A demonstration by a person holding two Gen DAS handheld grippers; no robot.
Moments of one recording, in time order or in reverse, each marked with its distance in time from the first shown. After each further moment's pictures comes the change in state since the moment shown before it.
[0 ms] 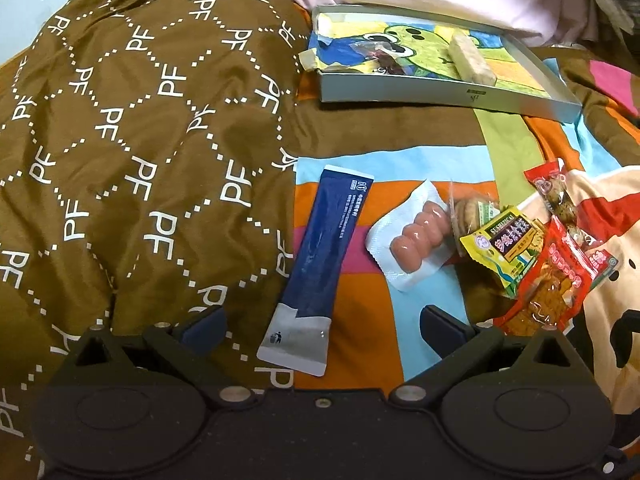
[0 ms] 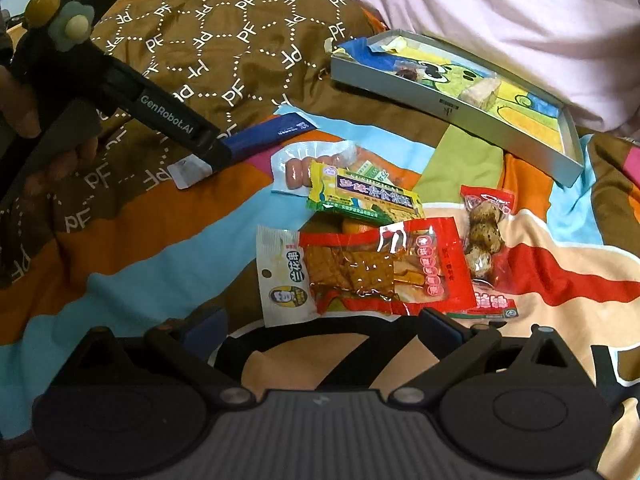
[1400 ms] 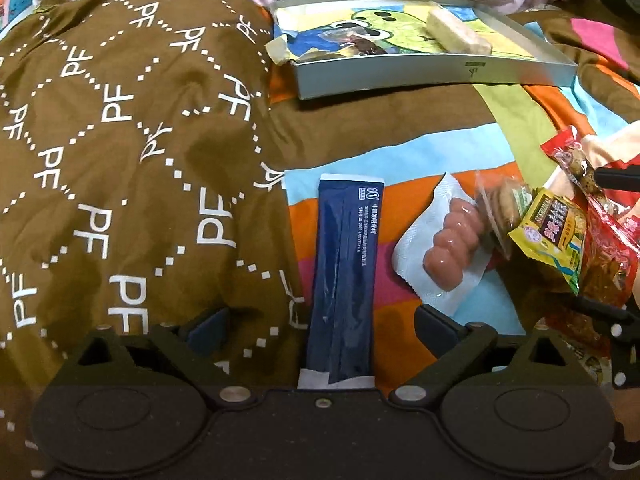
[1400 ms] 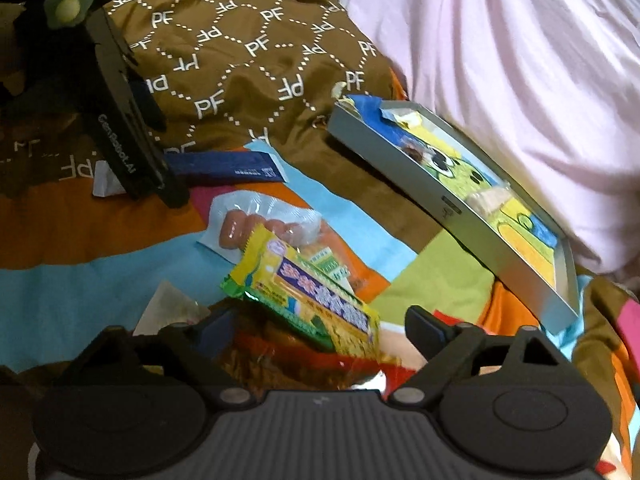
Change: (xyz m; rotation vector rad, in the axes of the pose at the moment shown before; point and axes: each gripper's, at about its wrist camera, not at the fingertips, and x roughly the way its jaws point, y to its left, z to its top) left arm 0.057 0.016 0.015 0.175 -0.031 -0.051; right arm 0.071 -0.007 0.034 -0.334 -0.196 -0.163
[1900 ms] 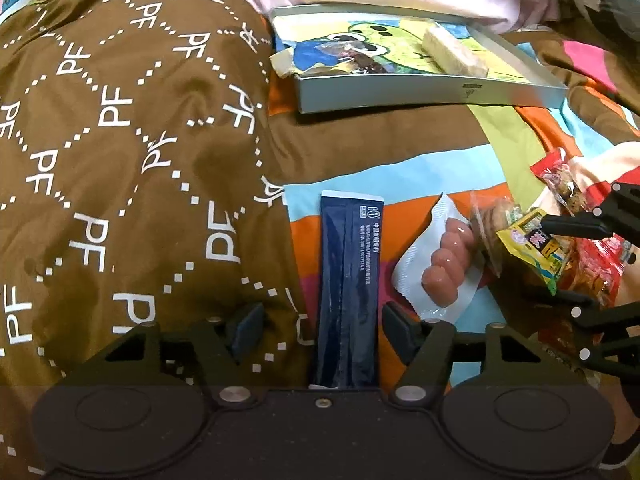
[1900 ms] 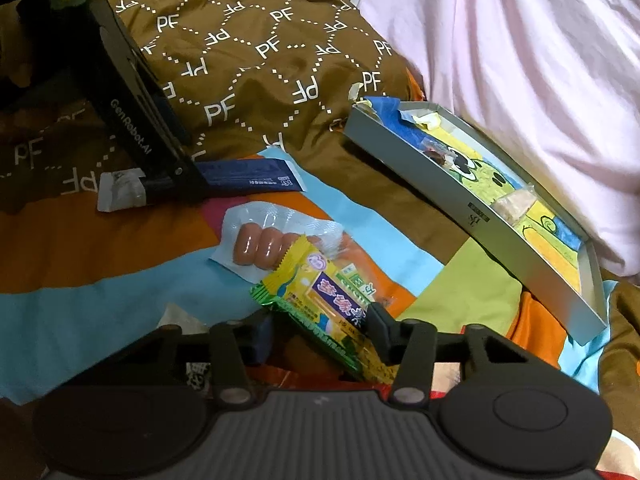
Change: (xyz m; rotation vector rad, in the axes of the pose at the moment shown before) left arm -0.004 0.016 0.006 -0.022 -0.029 -0.078; right arm 0.015 0.002 0.008 0.028 -0.002 0.056
